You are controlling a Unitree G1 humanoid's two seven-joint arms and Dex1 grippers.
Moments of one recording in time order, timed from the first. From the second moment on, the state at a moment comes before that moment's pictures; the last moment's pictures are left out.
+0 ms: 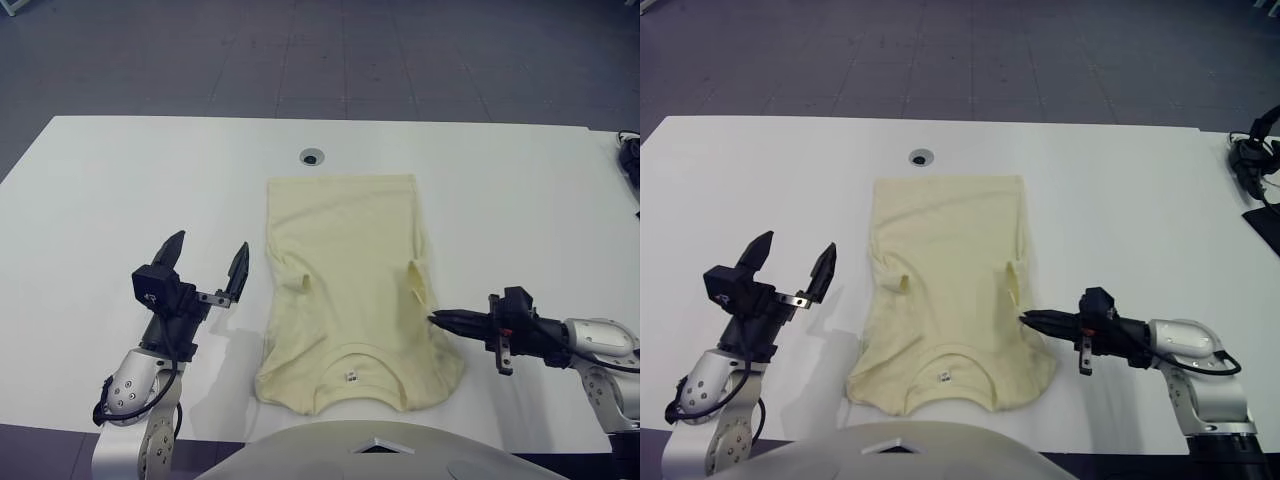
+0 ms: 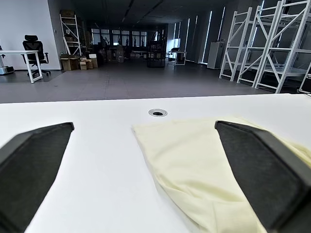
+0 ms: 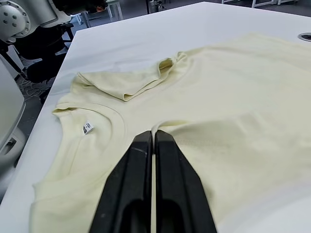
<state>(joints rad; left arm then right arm) 0.51 0.24 0.12 -0.62 -0.35 0.05 -0.30 0.28 -0.71 -0.10 -0.17 0.53 0.12 1.32</state>
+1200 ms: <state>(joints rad) 0.72 0.80 0.20 -0.41 0.82 -0.81 -0.23 0.22 -0.74 -0.20 0.30 -0.01 -1.12 1.15</state>
